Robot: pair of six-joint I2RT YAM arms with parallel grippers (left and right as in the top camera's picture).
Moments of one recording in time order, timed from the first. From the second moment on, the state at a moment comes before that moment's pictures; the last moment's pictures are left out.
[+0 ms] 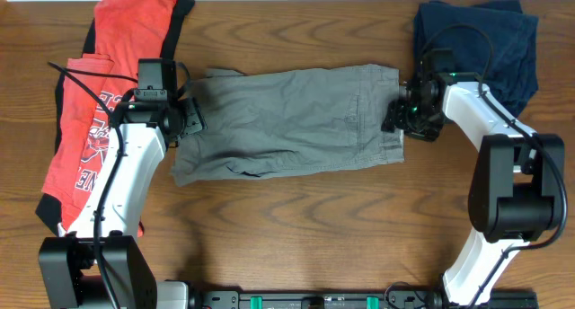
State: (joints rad) left arm 0.00 1.56 1.13 -0.71 -0.09 -0.33; right arm 0.04 2.01 1.33 -0.77 -0.23 0.24
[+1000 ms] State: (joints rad) left arm 0.00 1.74 1.12 -0.65 -0.09 -0.29; right arm 0.00 2.02 1.33 -0.76 -0.30 0.22
